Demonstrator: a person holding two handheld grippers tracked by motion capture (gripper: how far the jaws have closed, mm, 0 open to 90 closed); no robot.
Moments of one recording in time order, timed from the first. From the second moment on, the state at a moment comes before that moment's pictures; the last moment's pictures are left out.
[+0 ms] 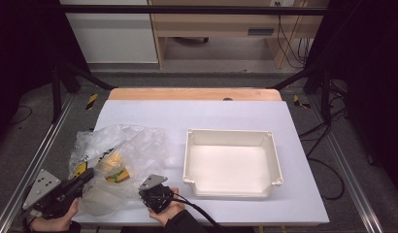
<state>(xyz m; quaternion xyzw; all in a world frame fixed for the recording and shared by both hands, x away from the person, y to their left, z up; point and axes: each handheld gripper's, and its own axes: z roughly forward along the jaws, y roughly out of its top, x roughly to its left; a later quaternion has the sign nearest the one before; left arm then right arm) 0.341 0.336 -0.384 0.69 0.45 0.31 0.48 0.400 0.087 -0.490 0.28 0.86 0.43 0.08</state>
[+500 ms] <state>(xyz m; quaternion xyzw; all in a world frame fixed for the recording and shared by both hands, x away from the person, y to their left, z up) 0.343 0.347 -0.390 0.68 0.46 0.32 0.47 0.401 0.088 -0.490 0.28 0.86 0.43 0.08</state>
